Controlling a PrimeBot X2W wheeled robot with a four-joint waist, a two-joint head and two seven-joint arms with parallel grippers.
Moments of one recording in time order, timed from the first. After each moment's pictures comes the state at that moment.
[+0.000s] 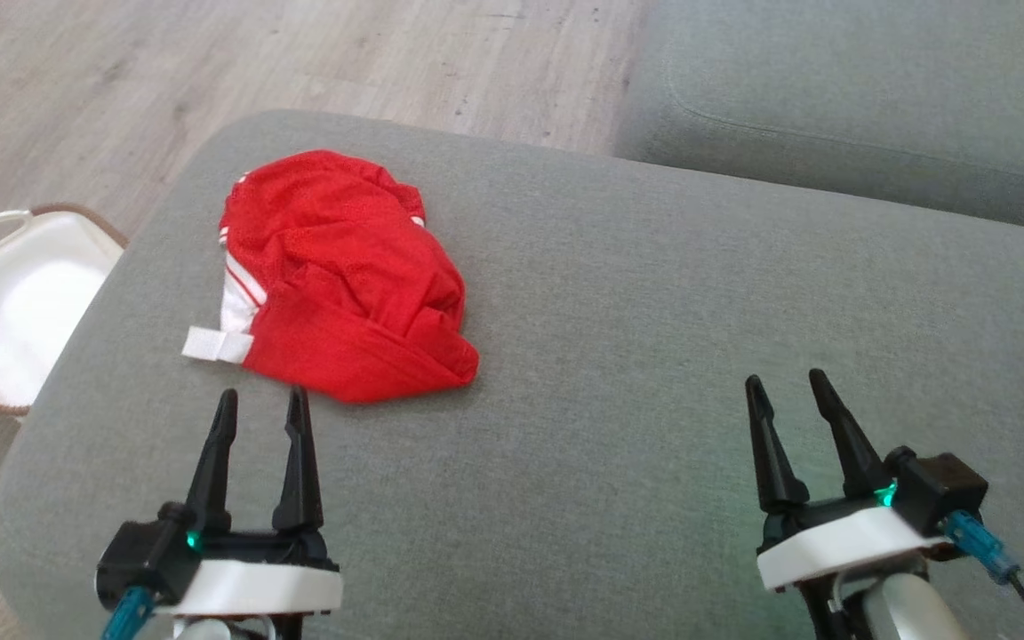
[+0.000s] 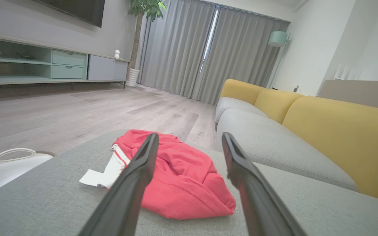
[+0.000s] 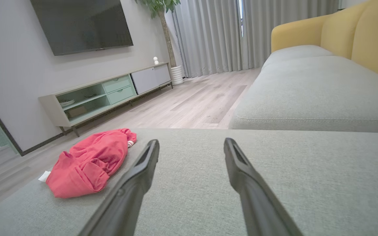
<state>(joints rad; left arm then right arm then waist) 0.01 0.05 -0.13 0.15 -0.31 -0.10 -0.26 -0.03 -0.05 0.16 0.28 0.26 0.13 -0.25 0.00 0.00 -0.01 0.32</state>
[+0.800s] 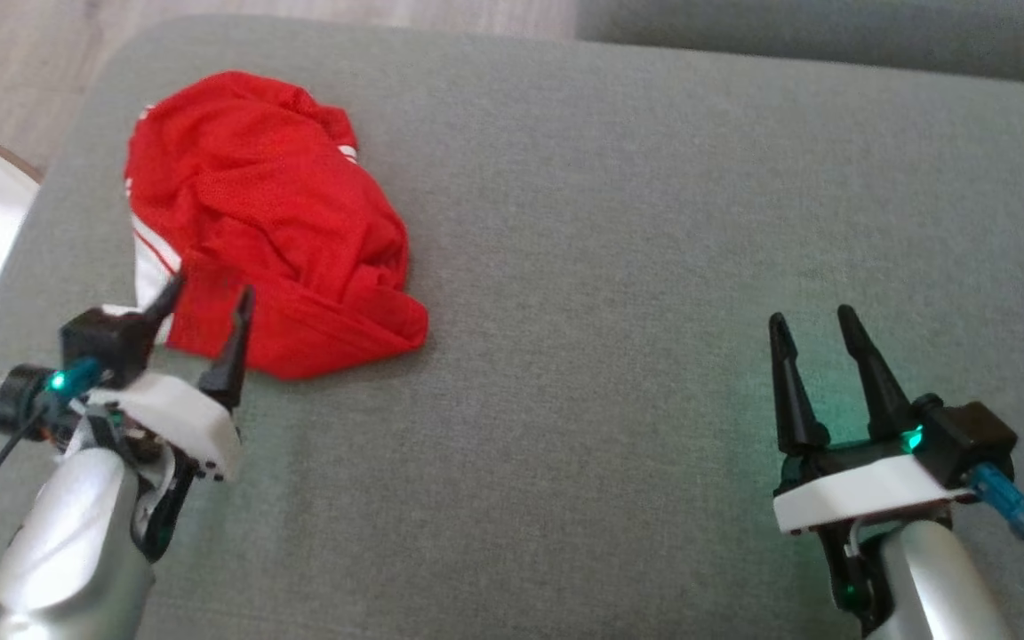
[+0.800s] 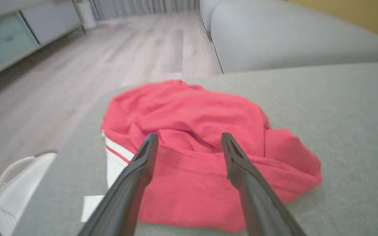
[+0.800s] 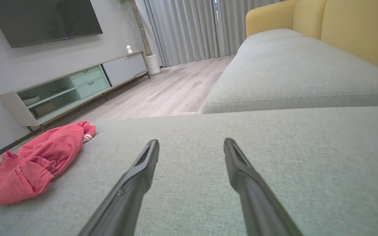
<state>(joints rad) -0.40 0.33 -0.25 0.47 -0.32 -0.13 -0.01 -0.10 -0.05 0.11 0.24 0.20 0.13 -0.25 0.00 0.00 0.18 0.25</state>
